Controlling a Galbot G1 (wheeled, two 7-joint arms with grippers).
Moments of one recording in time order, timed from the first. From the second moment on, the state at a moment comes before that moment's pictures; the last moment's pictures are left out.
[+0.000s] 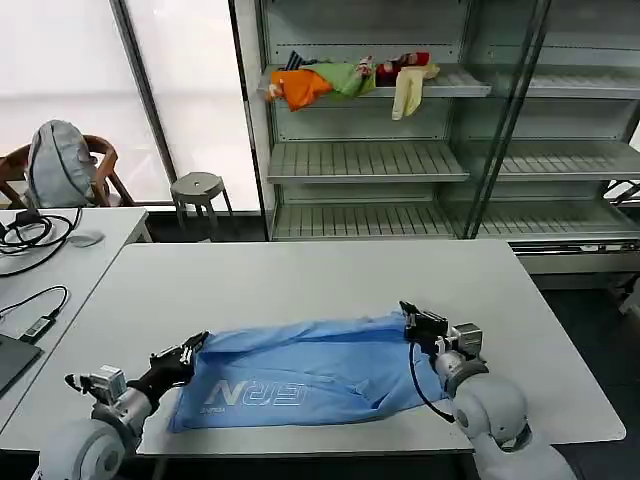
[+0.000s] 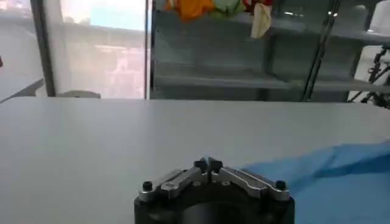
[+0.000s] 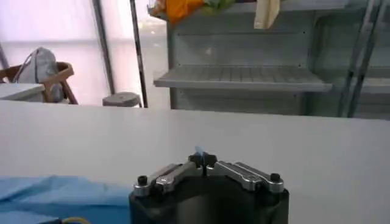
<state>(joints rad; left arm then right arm) 1.40 -1.00 -0.62 -1.99 -0.65 0.43 0.12 -1.11 1.15 0.35 1.98 0.48 -0.58 0.11</state>
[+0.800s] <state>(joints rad) 1.48 -0.99 -0.66 -2.03 -0.64 0.43 0.12 -1.18 1.12 0.38 2.07 0.47 -0.58 0.11</state>
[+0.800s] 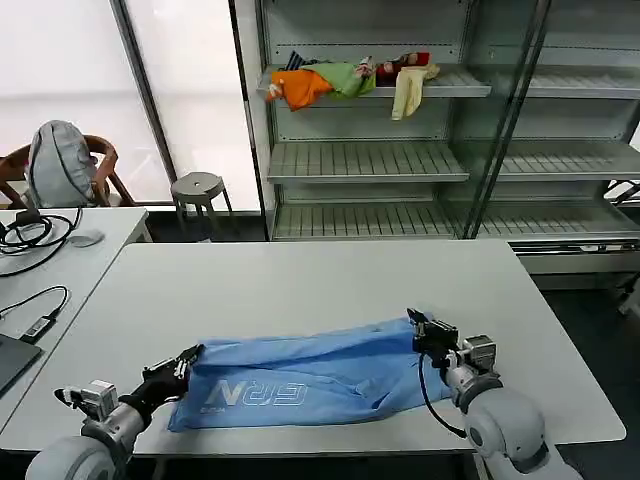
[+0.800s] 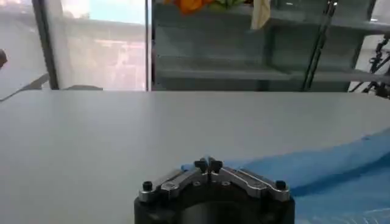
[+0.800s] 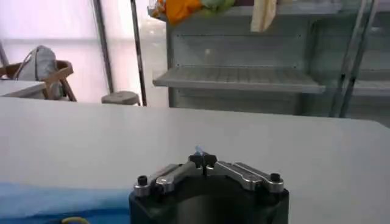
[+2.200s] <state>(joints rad) 1.61 -1.04 -0.72 -2.17 -0.58 0.50 0.10 -1.27 1.11 0.42 2.11 0.40 -0.58 0.06</state>
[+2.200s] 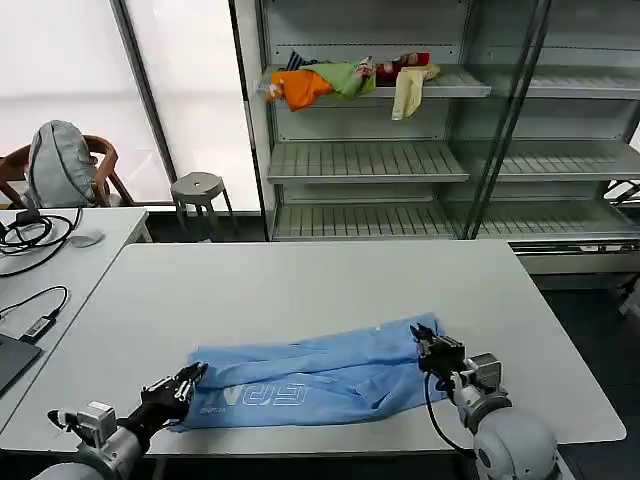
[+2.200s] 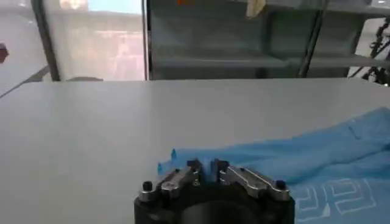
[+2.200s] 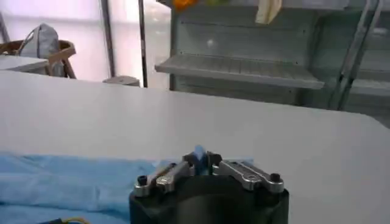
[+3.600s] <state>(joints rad) 1.55 -1.11 -0.37 -2.15 -0.56 0.45 -0.54 -1.39 1.15 0.54 2.26 0.30 -0.55 0.02</state>
